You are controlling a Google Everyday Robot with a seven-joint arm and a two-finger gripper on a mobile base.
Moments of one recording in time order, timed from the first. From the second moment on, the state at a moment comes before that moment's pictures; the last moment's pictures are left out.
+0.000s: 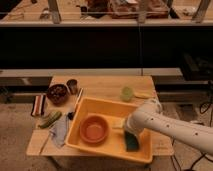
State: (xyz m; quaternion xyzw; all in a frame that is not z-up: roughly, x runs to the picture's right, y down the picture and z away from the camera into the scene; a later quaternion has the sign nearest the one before) arm 0.114 0.226 0.780 -0.16 -0.24 -0.52 0.80
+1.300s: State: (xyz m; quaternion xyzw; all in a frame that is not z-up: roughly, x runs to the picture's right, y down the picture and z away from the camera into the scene) arm 0.118 0.230 0.775 -0.17 -0.26 -0.53 0.79
